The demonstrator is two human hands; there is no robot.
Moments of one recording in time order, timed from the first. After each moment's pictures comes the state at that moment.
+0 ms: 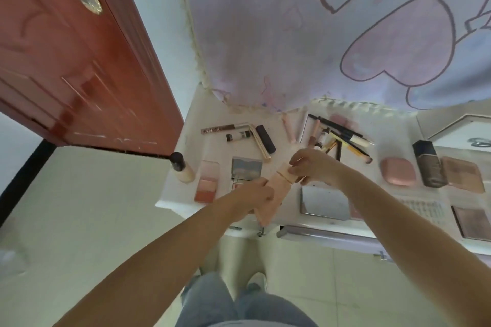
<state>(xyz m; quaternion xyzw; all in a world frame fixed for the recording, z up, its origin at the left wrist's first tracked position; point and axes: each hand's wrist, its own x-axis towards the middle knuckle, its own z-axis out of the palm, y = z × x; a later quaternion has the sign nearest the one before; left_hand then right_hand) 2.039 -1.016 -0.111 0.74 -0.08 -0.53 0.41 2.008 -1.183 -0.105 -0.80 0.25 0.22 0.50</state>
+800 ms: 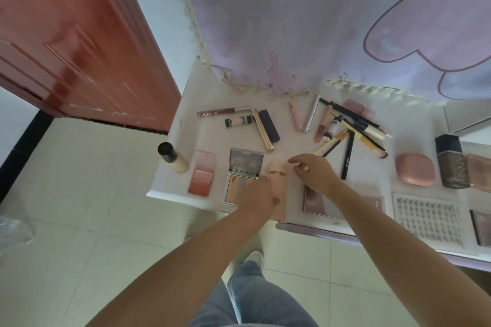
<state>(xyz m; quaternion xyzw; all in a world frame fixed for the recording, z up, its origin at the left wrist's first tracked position) 2.033 -1.046 -0.180 0.91 -0.18 -0.34 0.14 2.010 -1.191 -0.178 -0.90 0.21 0.15 0.34</state>
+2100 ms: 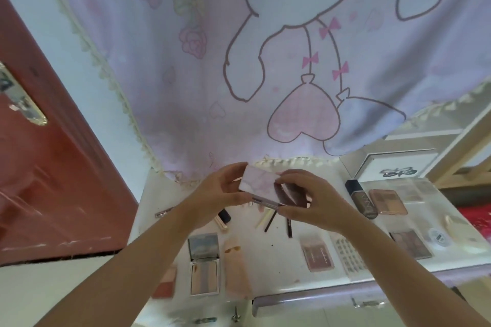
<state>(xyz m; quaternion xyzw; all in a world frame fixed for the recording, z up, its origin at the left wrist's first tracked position) 2.082 -1.064 -0.003 0.58 -0.37 -0.42 0.59 1.929 -1.215 0.012 -0.91 0.11 -0.12 0.39</state>
